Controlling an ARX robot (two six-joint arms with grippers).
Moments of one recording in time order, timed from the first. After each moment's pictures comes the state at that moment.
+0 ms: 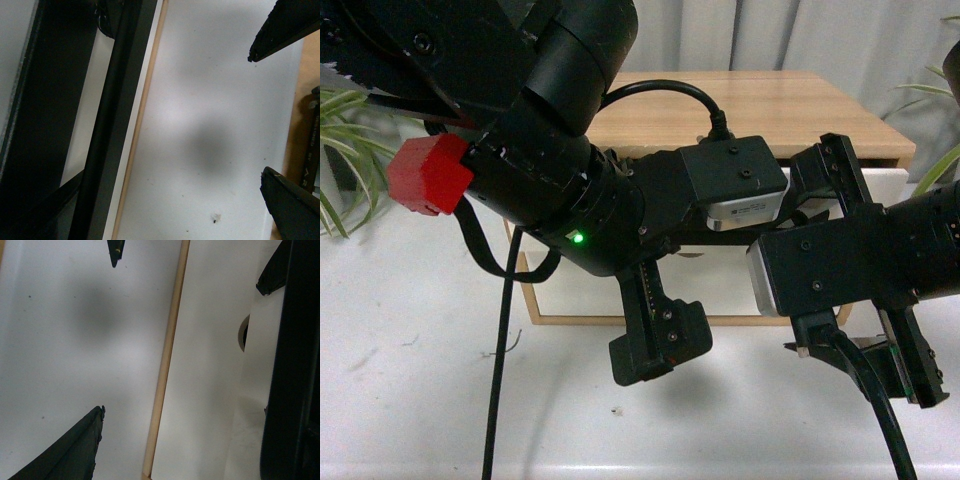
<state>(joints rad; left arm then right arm) -0.48 1.93 1.23 -0.24 0.28 0.91 0.24 1.82 0.96 -0.03 -0.42 -1.61</state>
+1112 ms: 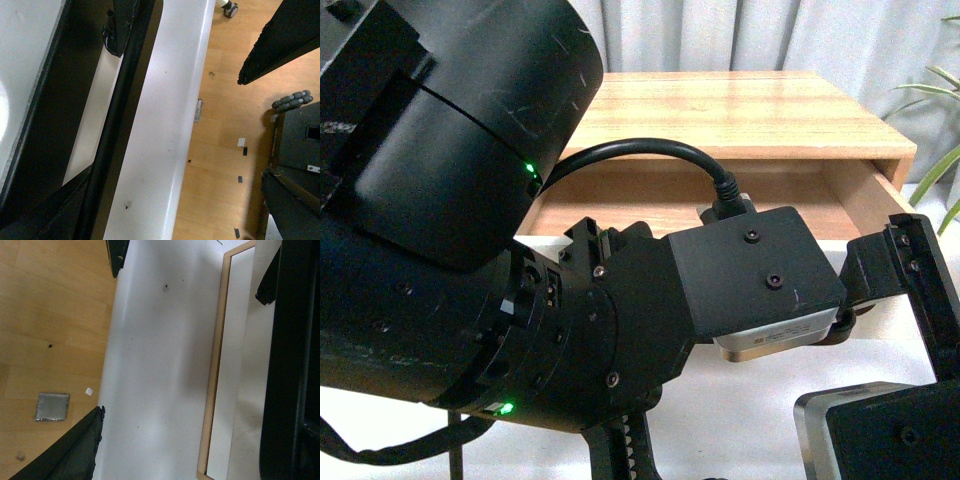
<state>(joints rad) -0.57 1.66 0.84 -0.07 0.31 0.78 0.31 1.53 0.57 0.11 -0.42 -1.52</state>
